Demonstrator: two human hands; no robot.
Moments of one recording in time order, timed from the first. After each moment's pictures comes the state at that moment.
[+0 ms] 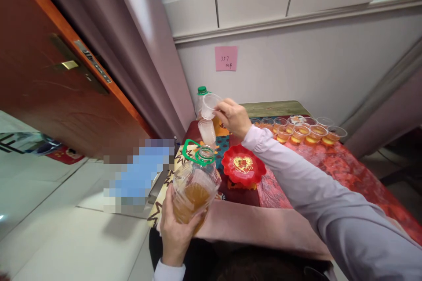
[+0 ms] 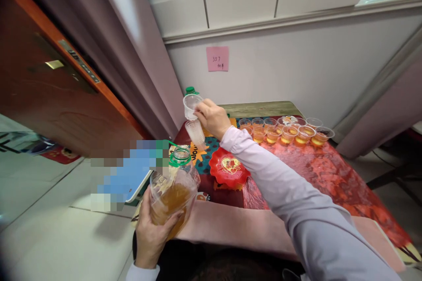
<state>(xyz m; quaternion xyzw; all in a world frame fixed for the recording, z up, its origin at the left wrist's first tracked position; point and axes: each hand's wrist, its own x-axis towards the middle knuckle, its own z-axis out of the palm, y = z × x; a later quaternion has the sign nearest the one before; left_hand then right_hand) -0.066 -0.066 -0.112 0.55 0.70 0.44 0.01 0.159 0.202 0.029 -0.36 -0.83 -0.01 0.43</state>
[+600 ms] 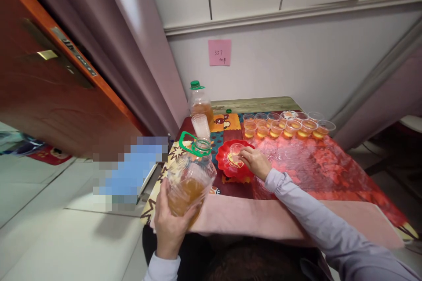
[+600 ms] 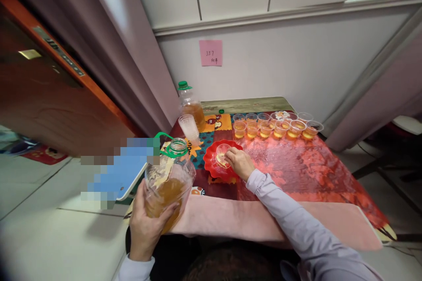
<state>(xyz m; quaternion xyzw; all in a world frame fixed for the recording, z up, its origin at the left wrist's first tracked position) -0.057 -0.059 -0.106 0.56 0.70 0.44 -0.01 0.251 0.114 -0.146 -0.45 -0.85 0.04 0.27</state>
